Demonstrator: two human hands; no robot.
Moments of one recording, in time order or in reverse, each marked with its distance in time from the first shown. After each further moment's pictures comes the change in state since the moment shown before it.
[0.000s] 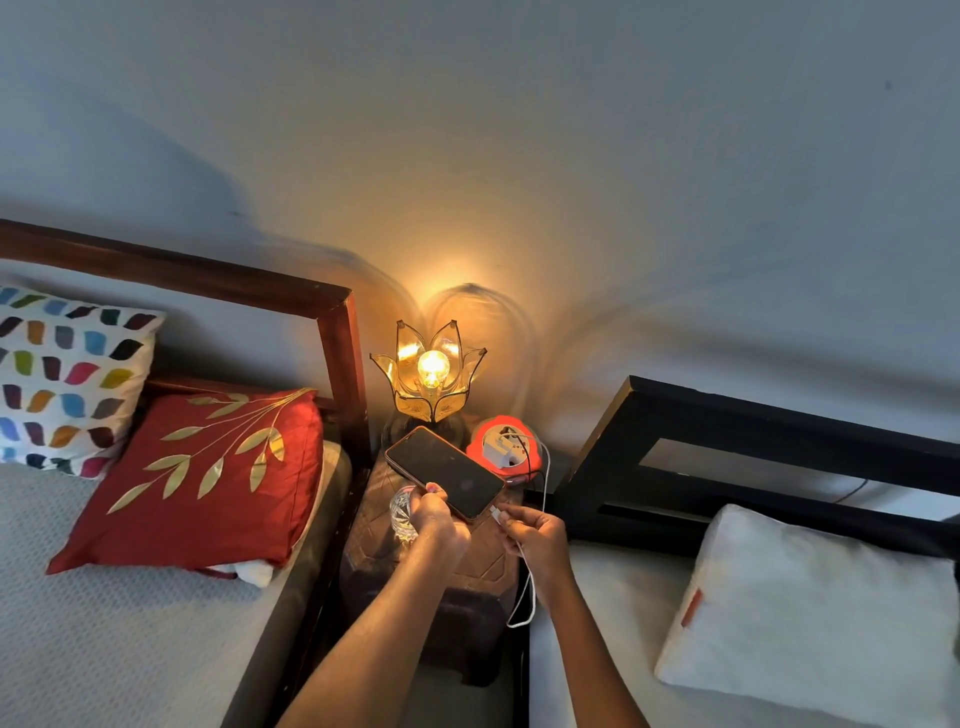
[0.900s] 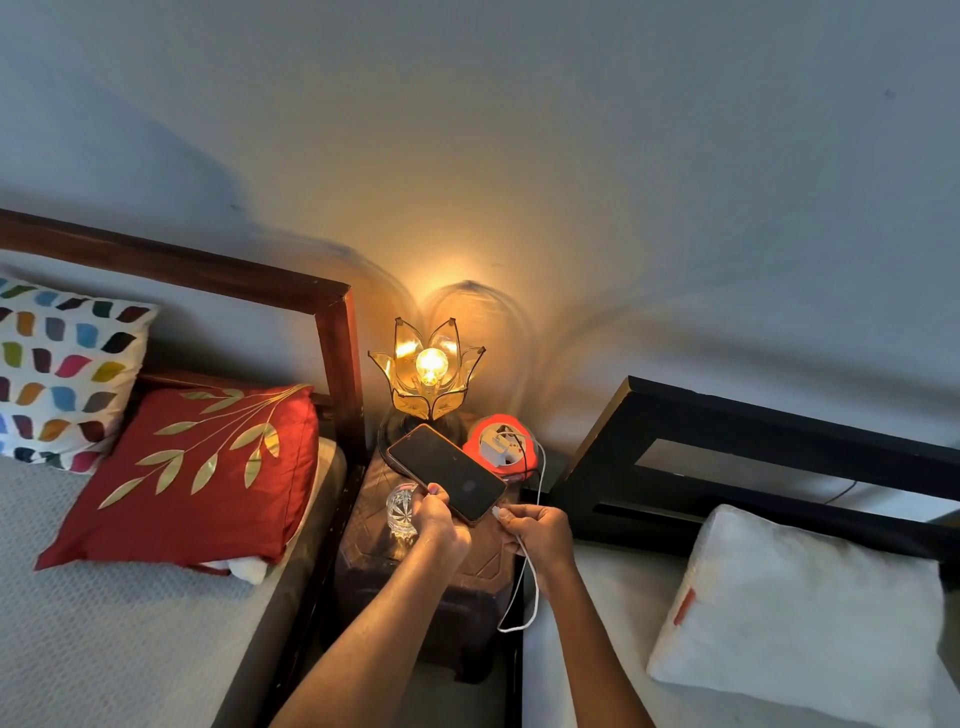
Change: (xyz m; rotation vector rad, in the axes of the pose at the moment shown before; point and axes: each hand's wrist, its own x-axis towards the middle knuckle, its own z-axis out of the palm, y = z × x) left_hand 0.015 -0.010 -0.003 -0.090 -0.045 -0.060; right_hand -0.003 -0.017 -0.001 -0.136 0.057 0.029
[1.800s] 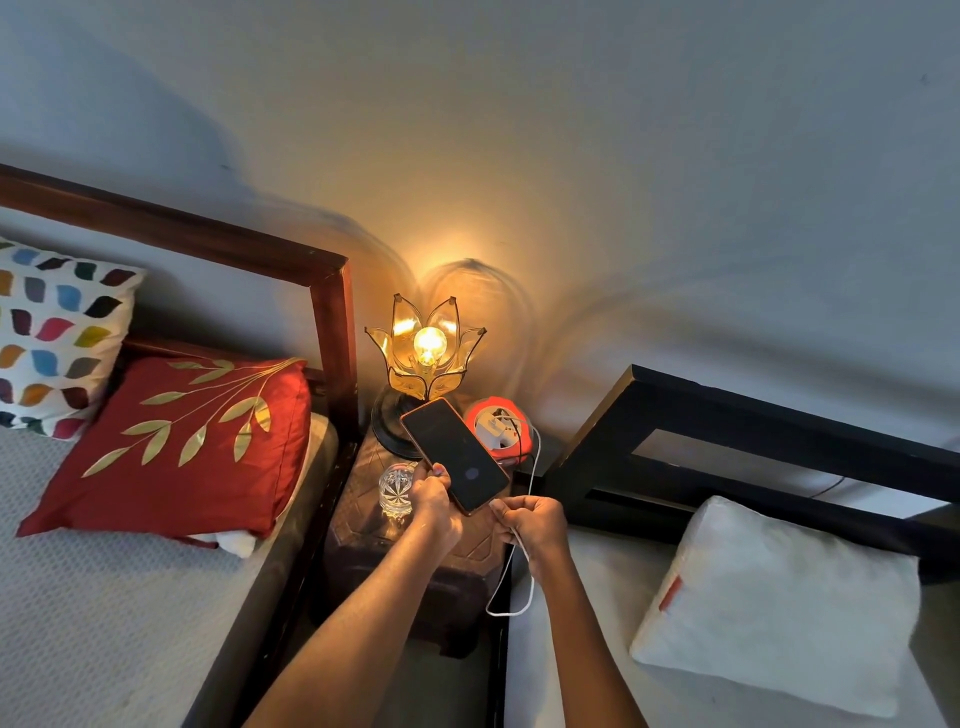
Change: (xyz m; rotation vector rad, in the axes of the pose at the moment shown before) left_hand 0.002 -0.004 -0.003 0.174 -0.121 0.051; right_hand 0.004 0.003 0.001 -0.058 0.010 0.071
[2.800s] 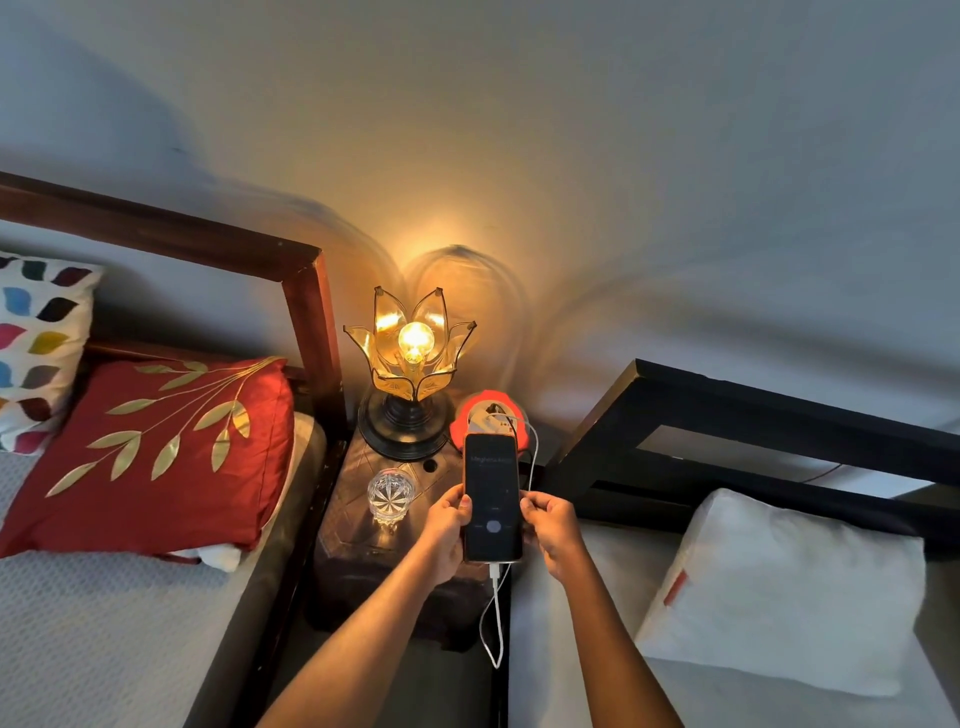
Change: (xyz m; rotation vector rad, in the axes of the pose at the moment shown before) left_hand 0.031 -0.027 -0.018 0.501 -0.304 -0.111; right_hand 0.048 0.015 -0.017 0.057 -0.056 0.079
